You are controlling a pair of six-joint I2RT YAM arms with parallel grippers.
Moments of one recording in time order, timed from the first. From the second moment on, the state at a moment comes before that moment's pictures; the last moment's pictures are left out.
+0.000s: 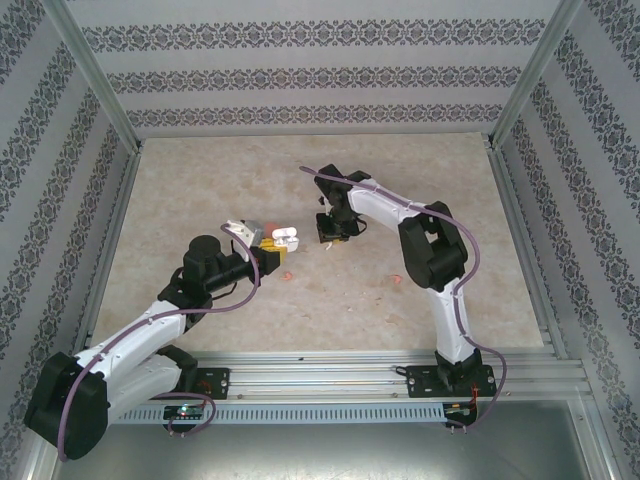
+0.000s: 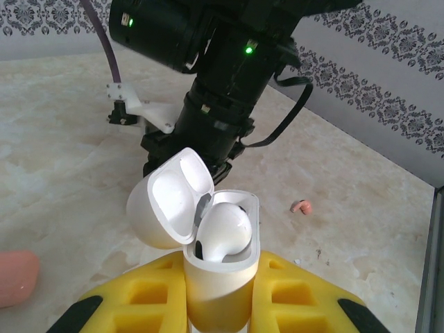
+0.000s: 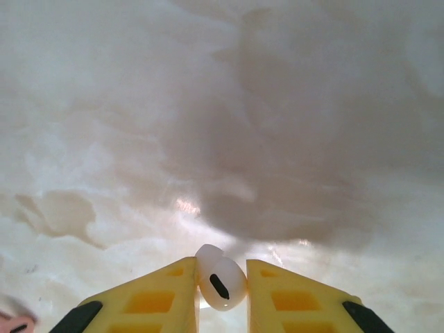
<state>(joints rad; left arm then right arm) -0.43 0.97 0.42 0.30 0.45 -0.17 0.56 2.17 1.71 -0.95 -0.18 0.41</state>
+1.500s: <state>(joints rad) -0.51 1.08 0.58 0.34 0.48 -0.23 0.74 1.30 1.33 -0.57 -0.01 0.14</state>
